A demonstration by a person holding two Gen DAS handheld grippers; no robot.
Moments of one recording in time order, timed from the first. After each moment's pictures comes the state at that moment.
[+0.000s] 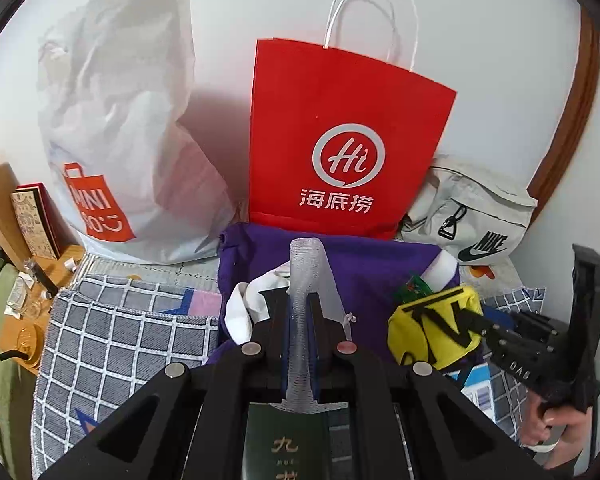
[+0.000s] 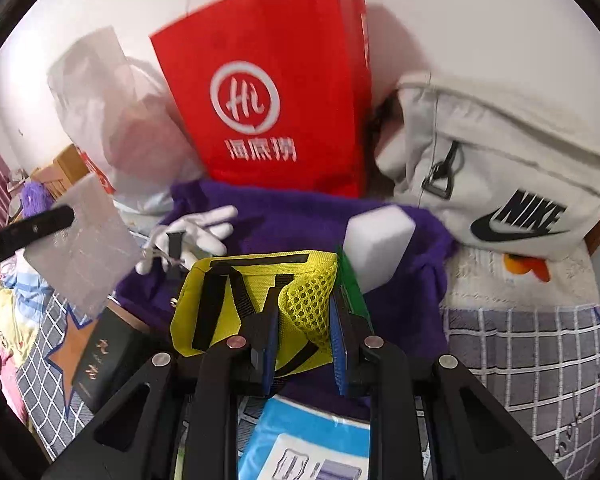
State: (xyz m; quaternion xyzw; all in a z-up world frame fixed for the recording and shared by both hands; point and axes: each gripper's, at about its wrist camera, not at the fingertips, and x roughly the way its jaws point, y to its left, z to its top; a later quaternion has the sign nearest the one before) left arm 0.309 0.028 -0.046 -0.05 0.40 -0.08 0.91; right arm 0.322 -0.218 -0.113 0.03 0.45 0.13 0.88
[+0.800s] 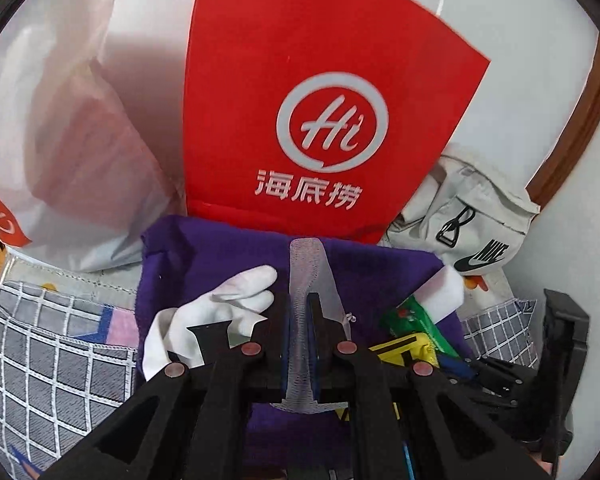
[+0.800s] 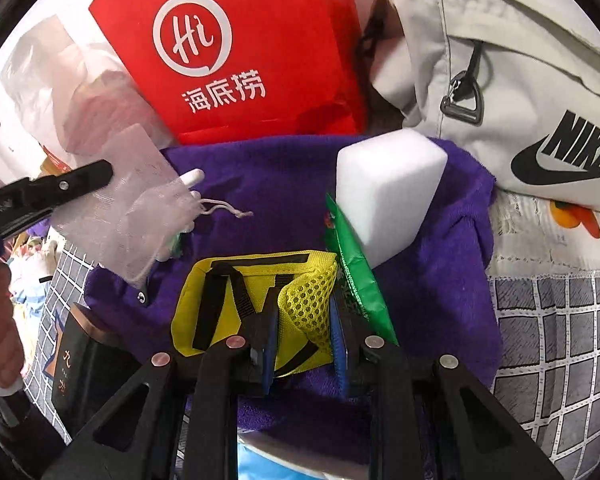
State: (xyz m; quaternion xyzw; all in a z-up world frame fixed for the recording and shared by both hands) left arm 0.382 -0.003 -0.102 -0.08 0.43 -0.13 0.89; right arm 0.354 -0.221 -0.171 0.07 0.51 0.14 0.85
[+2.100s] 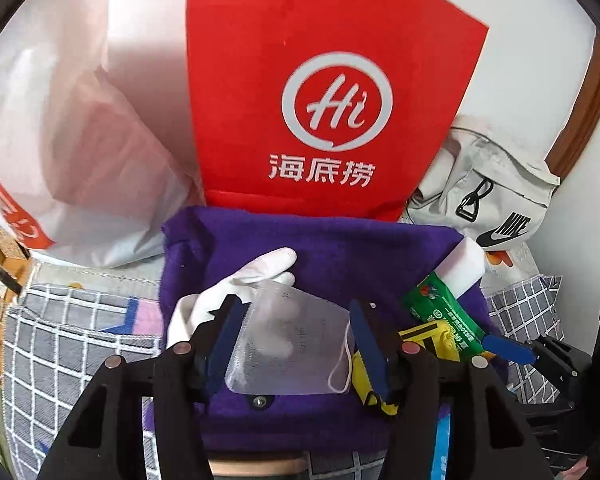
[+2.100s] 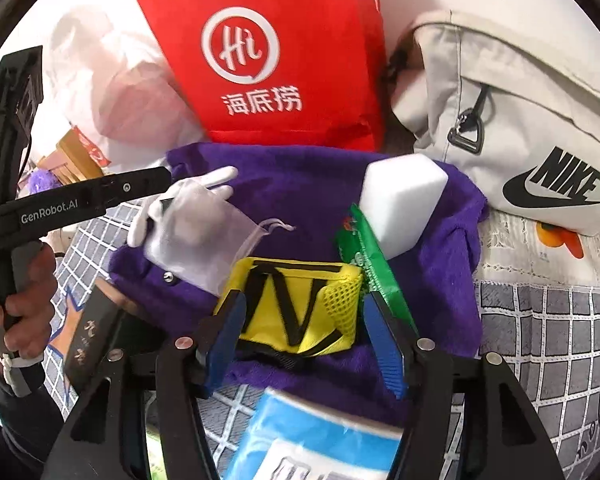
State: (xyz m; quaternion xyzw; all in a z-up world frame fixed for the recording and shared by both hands) left arm 0.368 -0.009 -0.093 -0.03 0.45 -0.10 0.89; right arm 0.323 -0.206 -0.137 0.04 0.49 0.16 0.86
